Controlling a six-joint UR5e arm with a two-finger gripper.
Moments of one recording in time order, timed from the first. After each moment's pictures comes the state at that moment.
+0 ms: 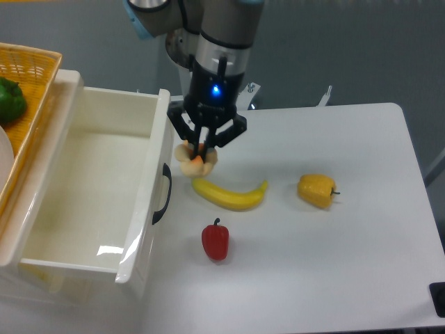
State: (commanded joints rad) arm 2.43 -1.58 -1.57 -1.23 1.11 0.36
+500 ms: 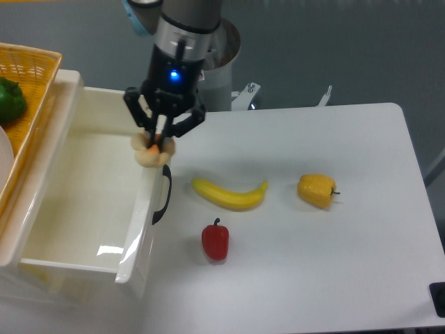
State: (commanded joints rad) arm 2.29 -1.57 -1.62 -1.23 1.11 0.33
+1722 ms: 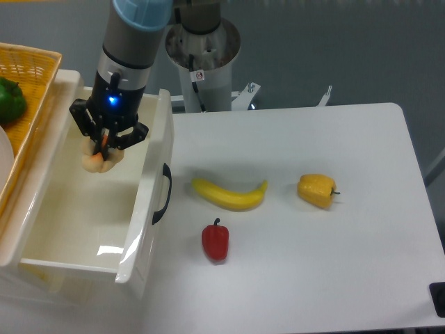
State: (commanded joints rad) arm 2.19 -1.63 -1.62 -1.23 1.12 0.33
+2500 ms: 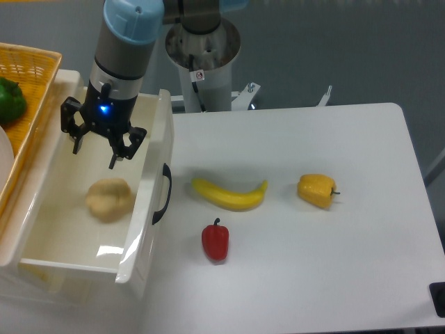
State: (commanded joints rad) arm 2.16 -1.65 -1.62 -1.22 1.12 0.34
